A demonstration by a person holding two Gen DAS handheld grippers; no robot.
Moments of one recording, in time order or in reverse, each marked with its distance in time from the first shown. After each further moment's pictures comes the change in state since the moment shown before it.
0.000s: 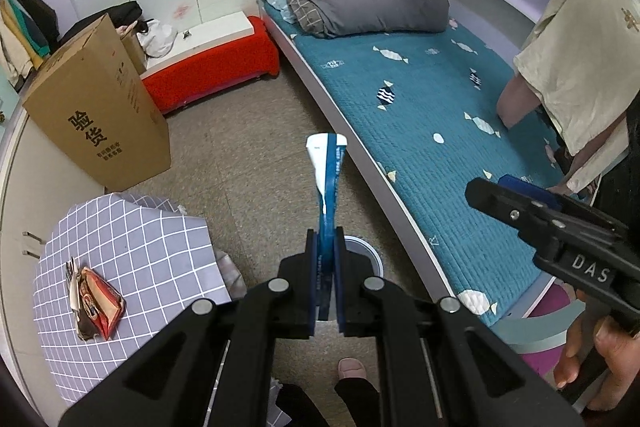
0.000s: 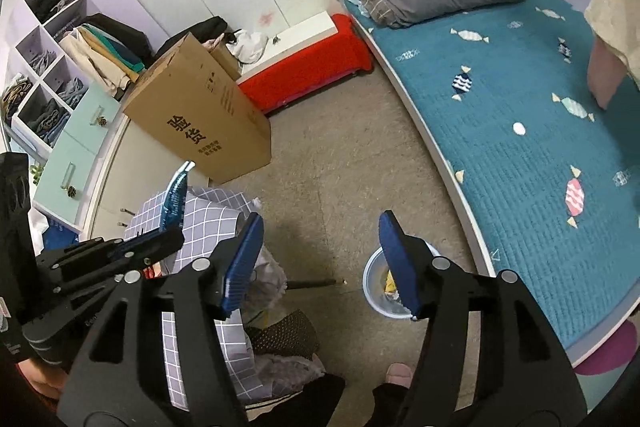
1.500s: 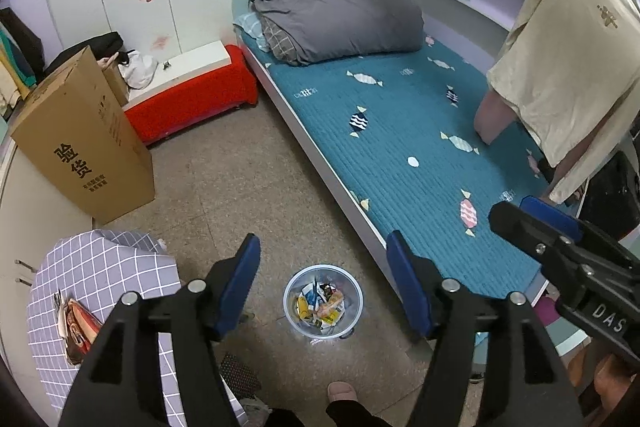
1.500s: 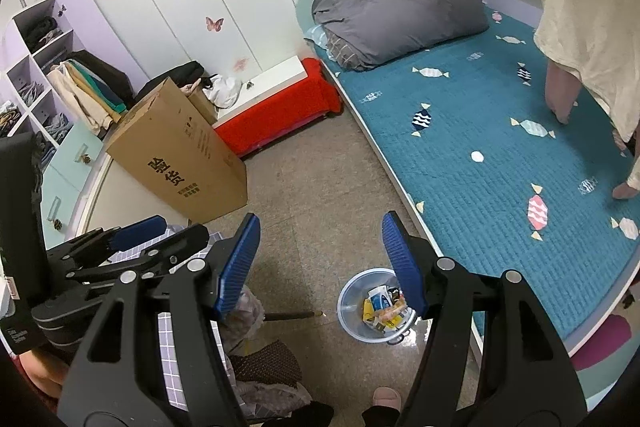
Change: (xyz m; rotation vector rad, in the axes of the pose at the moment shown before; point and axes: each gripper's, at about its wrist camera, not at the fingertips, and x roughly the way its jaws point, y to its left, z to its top) left arm -0.007 -0.046 0.024 0.041 -0.091 -0.036; right arm -0.058 -0.029 -0.001 0.038 -0.151 -0.079
